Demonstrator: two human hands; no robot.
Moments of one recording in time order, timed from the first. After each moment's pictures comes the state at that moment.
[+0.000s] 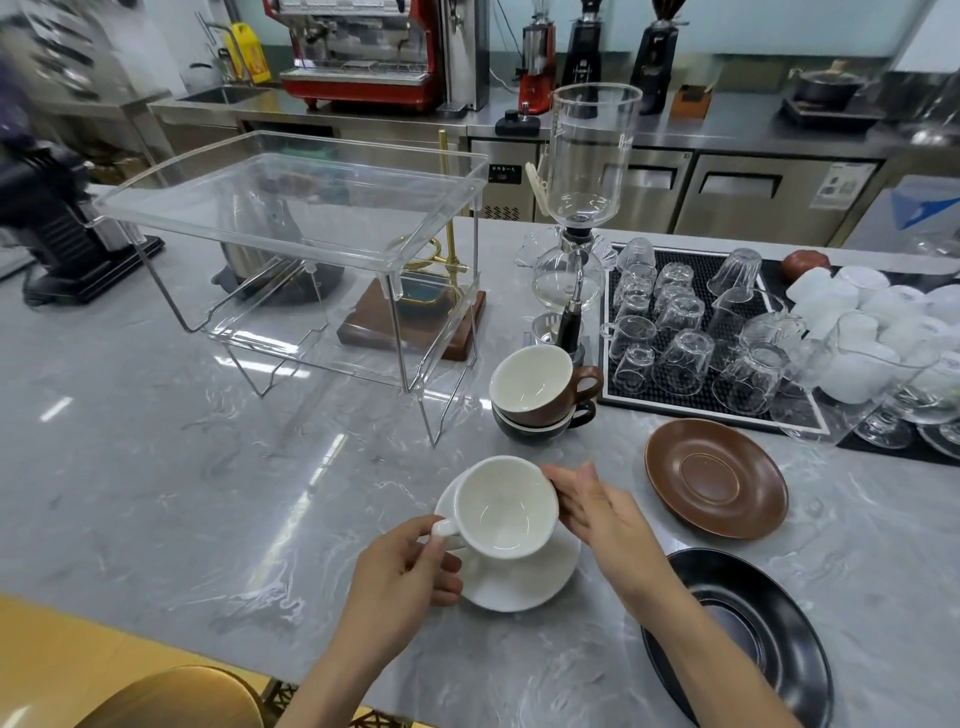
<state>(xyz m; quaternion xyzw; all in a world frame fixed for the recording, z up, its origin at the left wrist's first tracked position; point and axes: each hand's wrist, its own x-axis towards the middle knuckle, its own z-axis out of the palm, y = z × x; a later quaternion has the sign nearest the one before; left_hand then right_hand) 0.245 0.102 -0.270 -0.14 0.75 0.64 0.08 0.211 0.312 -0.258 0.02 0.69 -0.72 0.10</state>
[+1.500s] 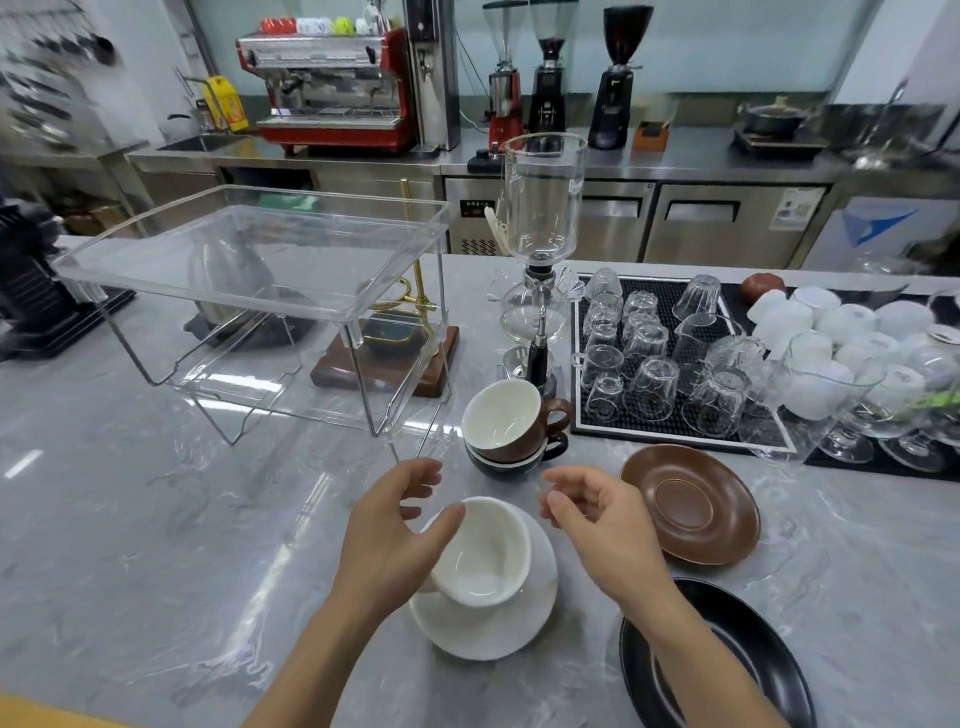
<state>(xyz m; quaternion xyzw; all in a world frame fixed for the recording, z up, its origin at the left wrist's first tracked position) 0.184 0.116 -0.240 -0.01 0.87 0.49 -0.06 0.189 0.334 -0.248 0.07 0.78 -0.63 -0.04</state>
